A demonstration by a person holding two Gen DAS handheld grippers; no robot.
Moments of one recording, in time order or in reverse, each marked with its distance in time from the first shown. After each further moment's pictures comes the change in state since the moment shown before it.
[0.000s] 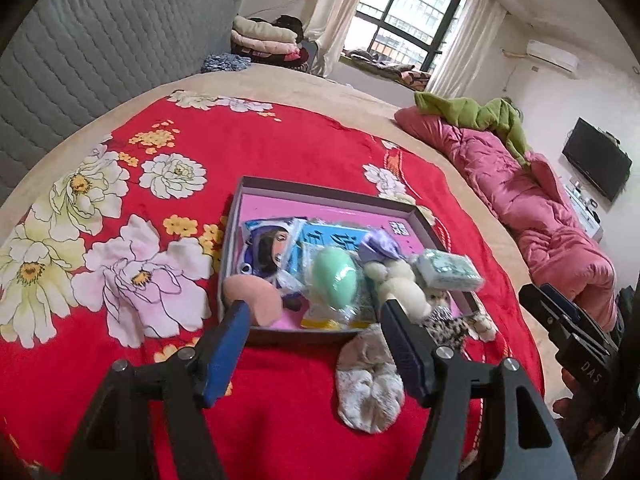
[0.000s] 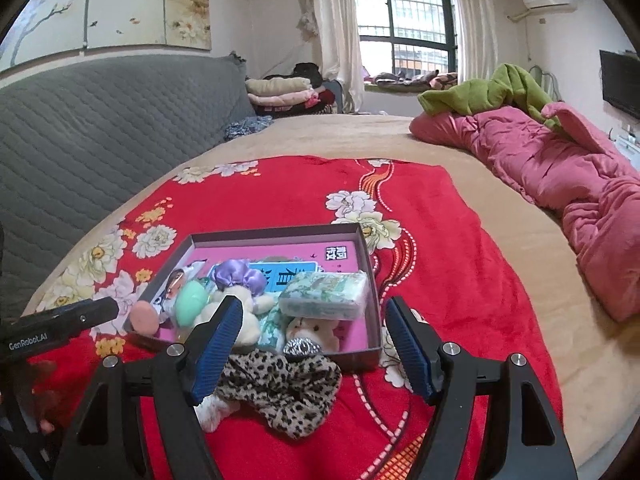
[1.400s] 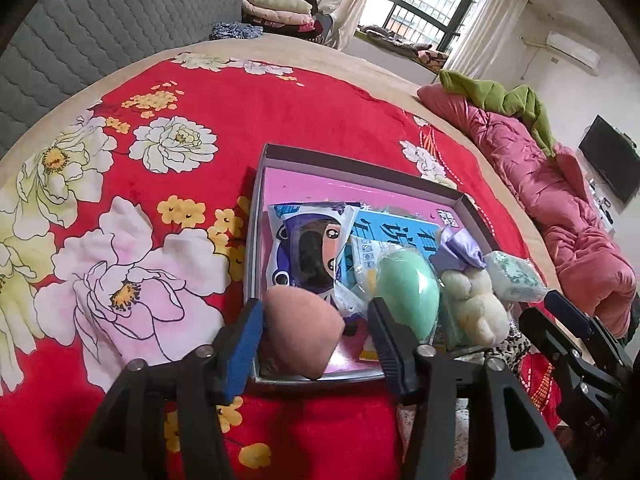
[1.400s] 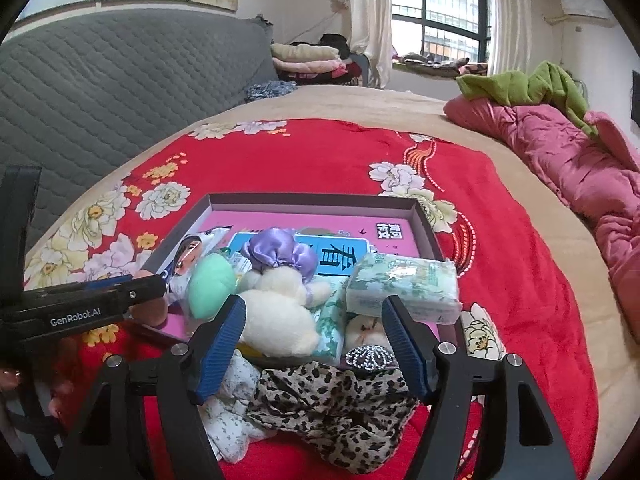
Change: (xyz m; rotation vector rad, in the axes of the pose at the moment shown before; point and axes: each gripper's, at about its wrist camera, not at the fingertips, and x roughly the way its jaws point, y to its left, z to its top) left arm 0.075 0.046 0.014 -0.042 0.089 0.013; right arm 0.079 0.058 -0.003 -0.087 0.100 0.015
